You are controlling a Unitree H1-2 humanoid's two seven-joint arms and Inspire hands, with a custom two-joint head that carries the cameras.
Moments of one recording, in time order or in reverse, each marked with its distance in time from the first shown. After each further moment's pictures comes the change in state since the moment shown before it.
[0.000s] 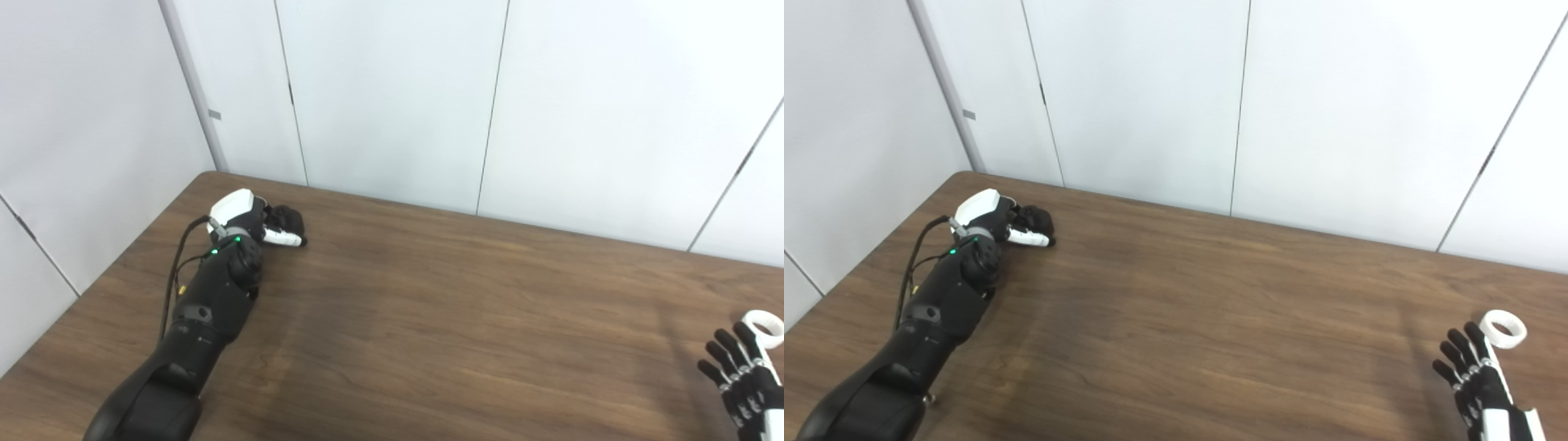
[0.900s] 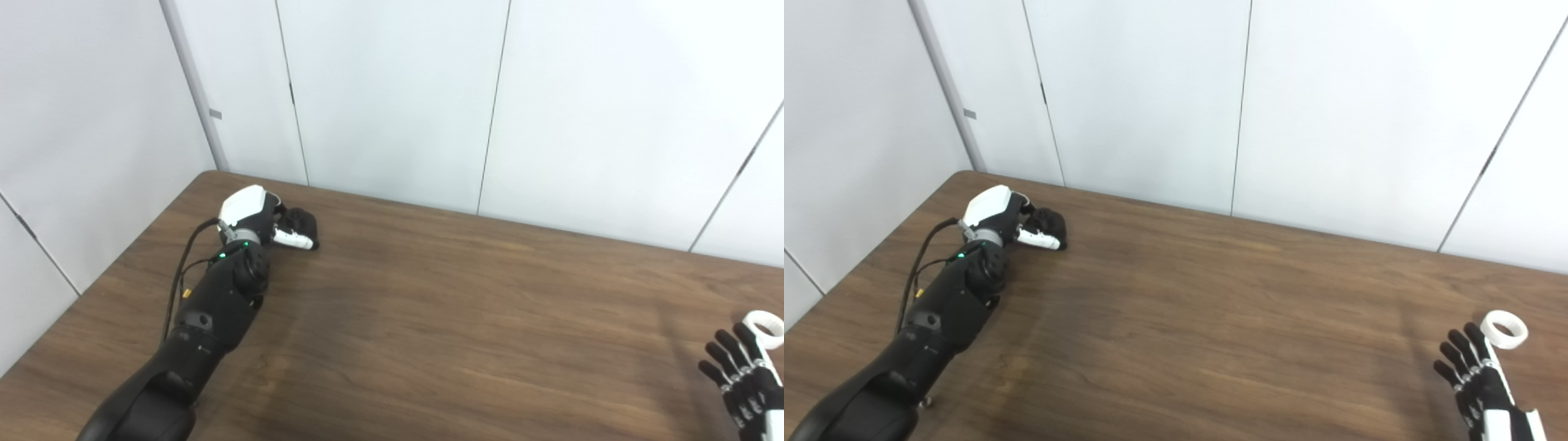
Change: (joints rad) left arm 0.038 0.016 -0.090 -0.090 -0.043 -0.030 0.065; right arm 0.003 0.000 -0.002 -0.002 0.001 0.000 0.000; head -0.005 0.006
